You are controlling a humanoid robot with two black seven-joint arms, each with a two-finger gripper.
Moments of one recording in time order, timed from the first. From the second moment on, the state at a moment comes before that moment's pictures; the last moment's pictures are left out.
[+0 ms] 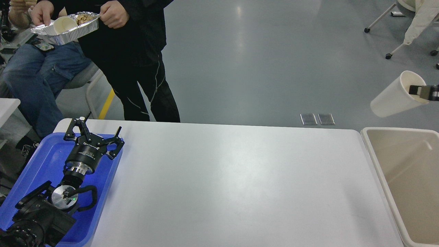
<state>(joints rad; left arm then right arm) -0.56 0.27 -0.94 -0.28 -0.14 -0.79 -0.32 1.41 -1.21 -0.19 1.09 -1.24 0.23 0.46</state>
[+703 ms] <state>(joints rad) -0.56 0.27 -0.94 -0.28 -0.14 -0.79 -0.32 1.09 -1.14 -0.19 0.77 -0.63 0.11 0.46</state>
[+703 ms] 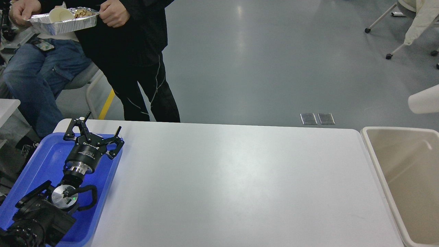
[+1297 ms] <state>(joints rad) -0.56 0.27 -0.94 -0.28 -0.14 -0.79 -0.32 0.77 -0.85 -0.14 0.32 -0.21 0.10 0.46</state>
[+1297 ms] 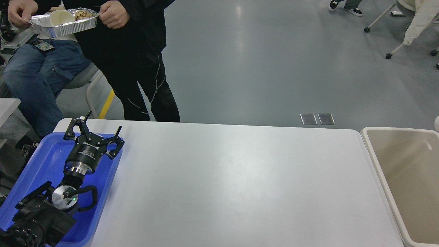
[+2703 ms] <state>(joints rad) -0.56 0.27 -0.94 -0.28 -0.14 -0.79 -0.32 0.50 -0.43 0.14 -0.03 -0.15 -0.10 0.40</state>
